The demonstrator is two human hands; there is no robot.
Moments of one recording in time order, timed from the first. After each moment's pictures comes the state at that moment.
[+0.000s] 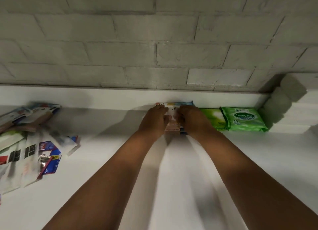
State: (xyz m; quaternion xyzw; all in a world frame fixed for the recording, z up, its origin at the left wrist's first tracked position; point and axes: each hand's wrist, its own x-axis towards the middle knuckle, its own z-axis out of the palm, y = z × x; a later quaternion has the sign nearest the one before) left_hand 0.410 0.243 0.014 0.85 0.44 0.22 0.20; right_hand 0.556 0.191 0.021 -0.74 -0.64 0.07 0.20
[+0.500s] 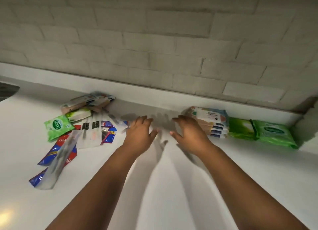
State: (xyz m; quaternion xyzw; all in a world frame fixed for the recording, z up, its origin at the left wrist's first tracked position) left_hand 0.222 0.172 0.027 0.78 0.58 0.21 0.10; right_hand 0.415 0.135 0.048 -0.64 -0.74 0.06 0.20
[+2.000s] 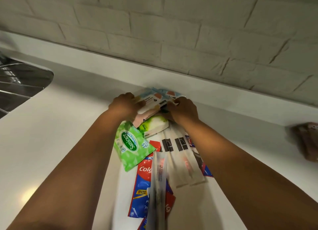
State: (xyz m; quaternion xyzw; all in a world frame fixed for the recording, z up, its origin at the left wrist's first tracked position) left_hand -0.125 0.442 0.011 0.77 0.64 0.00 0.11; right_hand 0.078 0.400 0.009 -0.75 -0.55 0.24 0.27
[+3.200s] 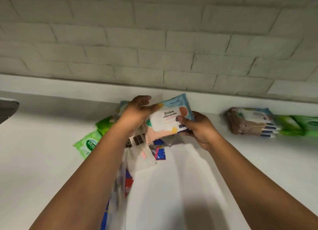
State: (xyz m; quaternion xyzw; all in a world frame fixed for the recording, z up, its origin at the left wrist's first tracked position) left_hand 0.032 0.318 0.077 0.61 0.43 0.40 0.54; right_hand 0.229 0.226 0.060 -0.56 -0.38 0.49 0.55
